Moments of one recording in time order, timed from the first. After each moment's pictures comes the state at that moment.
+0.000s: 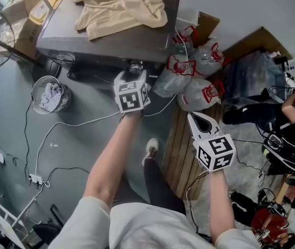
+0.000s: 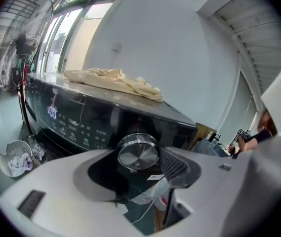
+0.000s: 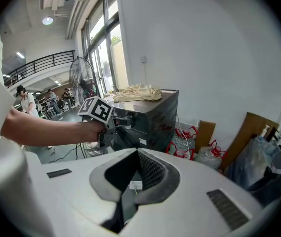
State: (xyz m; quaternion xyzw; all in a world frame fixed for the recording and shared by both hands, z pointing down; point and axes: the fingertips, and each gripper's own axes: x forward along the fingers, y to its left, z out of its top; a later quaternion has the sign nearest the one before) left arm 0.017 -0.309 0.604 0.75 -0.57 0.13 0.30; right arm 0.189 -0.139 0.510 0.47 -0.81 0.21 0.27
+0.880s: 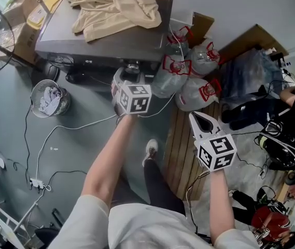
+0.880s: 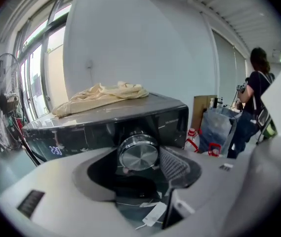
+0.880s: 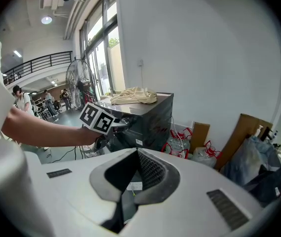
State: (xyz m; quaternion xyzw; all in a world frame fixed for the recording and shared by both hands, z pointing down) left arm 0.021 -0.307 0.602 0.76 -0.58 0.27 0.12; right arm 0.202 -0.127 0.498 0.49 -0.81 0.20 0.26
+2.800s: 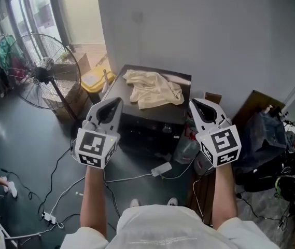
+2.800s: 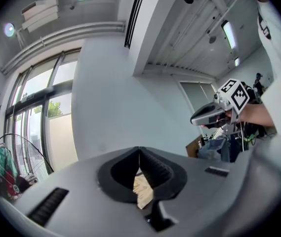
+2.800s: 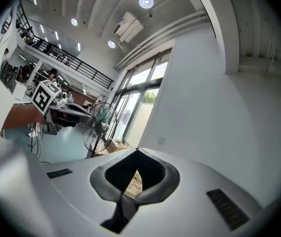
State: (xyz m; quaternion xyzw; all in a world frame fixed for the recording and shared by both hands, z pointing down) left arm -0.165 -0.138 0.130 0.83 -0.52 0.09 -0.15; right arm 0.039 -0.145 0.128 0.46 -0.87 -0.16 0.11
